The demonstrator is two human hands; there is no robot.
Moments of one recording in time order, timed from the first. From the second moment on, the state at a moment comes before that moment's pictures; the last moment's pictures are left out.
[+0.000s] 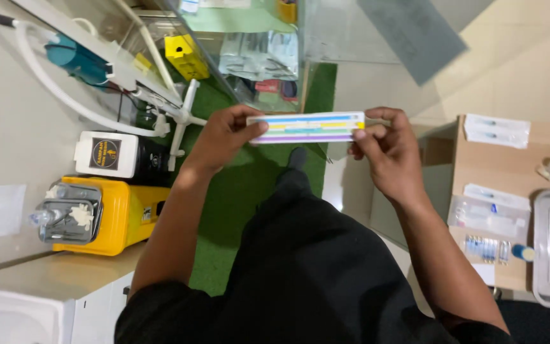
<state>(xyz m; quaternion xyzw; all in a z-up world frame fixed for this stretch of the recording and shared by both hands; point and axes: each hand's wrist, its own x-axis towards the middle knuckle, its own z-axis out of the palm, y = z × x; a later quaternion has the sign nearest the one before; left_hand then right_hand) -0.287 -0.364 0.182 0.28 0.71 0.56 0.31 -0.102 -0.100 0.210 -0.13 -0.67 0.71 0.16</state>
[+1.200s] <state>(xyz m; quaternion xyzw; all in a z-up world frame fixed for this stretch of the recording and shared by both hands) -0.714 -0.314 -0.098 0.16 0.85 0.50 -0.06 -0.583 -0.153 -0.061 -0.29 -0.88 0.29 0.22</state>
